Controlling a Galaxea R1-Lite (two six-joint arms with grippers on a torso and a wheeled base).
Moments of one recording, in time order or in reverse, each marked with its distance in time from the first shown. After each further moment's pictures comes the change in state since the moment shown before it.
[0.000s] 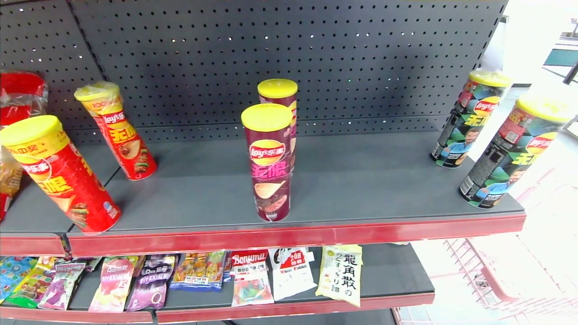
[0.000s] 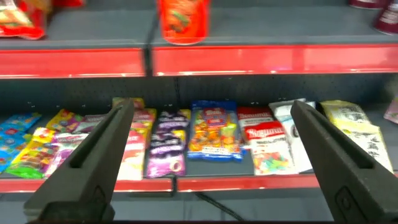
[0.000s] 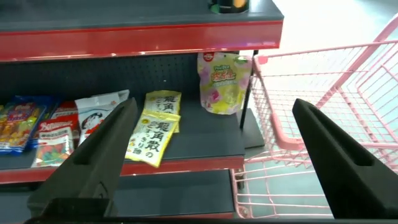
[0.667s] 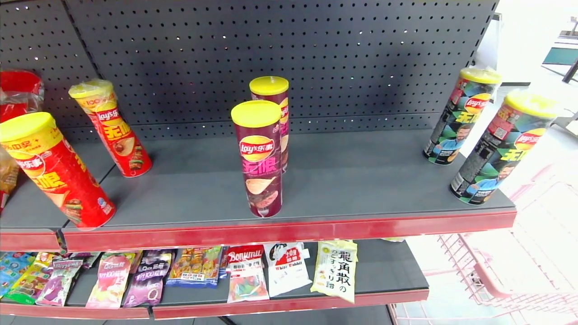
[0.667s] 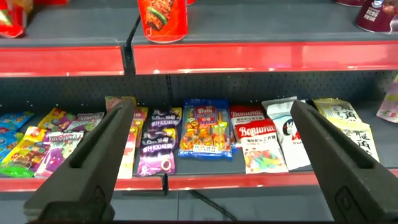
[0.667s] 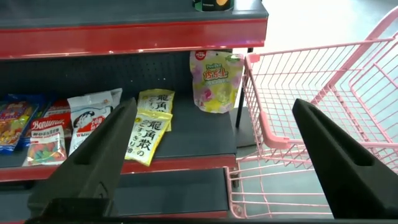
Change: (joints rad) left arm 0.000 0.000 0.000 0.000 0.000 0.000; right arm 0.000 0.000 0.000 0.000 0.000 0.000
